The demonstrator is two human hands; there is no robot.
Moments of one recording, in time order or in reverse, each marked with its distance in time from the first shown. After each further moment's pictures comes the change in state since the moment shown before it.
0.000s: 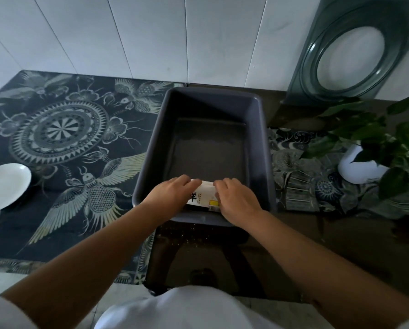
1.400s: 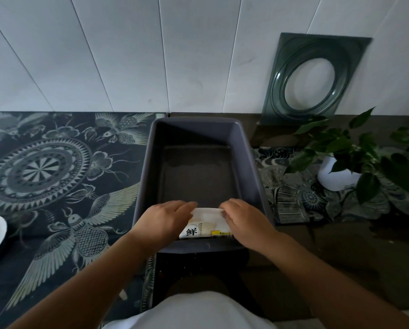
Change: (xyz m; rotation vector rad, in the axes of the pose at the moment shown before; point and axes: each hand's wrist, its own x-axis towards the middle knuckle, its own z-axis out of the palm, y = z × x) left_hand -0.008 -0.009 -0.059 -0.120 0.170 0.226; right_hand -0.012 -0.010 -0.044 0.234 0.061 0.071
